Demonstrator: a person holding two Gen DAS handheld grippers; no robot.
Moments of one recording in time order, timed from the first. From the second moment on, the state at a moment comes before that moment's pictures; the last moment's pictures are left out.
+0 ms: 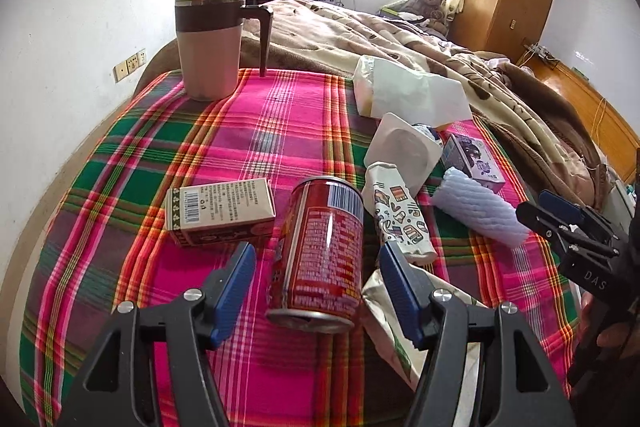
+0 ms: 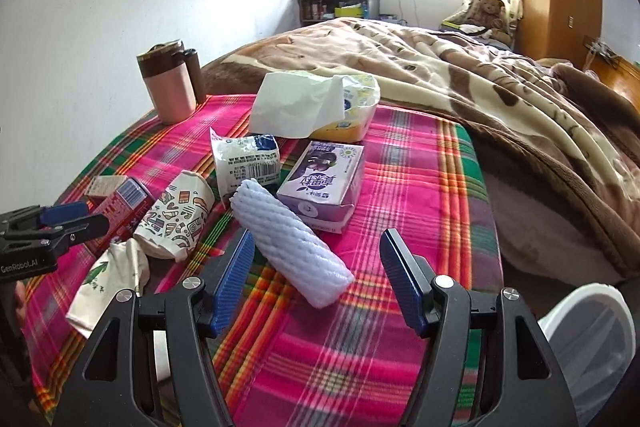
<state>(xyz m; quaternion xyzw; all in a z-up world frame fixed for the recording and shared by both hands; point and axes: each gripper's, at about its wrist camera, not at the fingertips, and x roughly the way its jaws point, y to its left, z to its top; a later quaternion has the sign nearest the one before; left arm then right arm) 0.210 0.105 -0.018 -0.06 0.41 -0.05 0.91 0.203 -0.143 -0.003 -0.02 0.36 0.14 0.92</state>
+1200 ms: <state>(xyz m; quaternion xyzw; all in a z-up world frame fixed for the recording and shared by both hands) 0.226 0.108 -0.035 -0.08 0.44 -0.05 0.89 0.221 -0.124 -0.023 0.00 0.42 0.18 0.89</state>
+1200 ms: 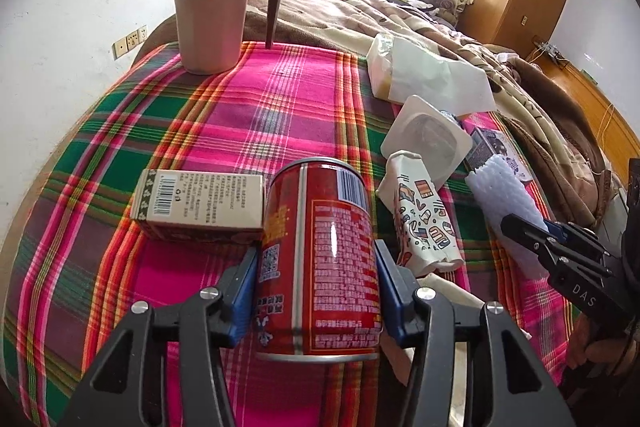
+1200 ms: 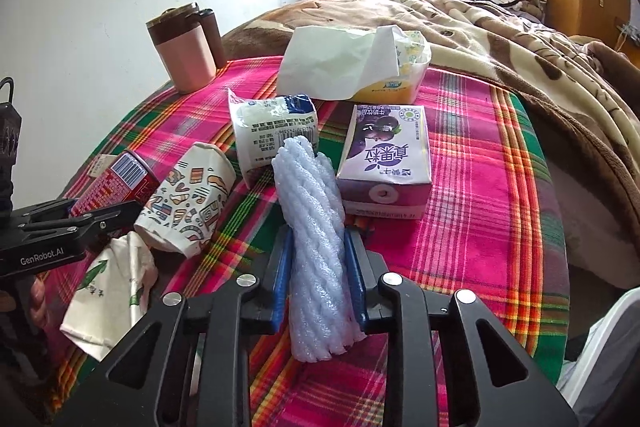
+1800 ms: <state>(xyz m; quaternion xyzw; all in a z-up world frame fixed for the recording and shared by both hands) 0.172 0.091 0.013 -0.08 0.38 -0.06 0.92 0.179 -0.132 0.007 0.03 0.38 0.19 0.91</state>
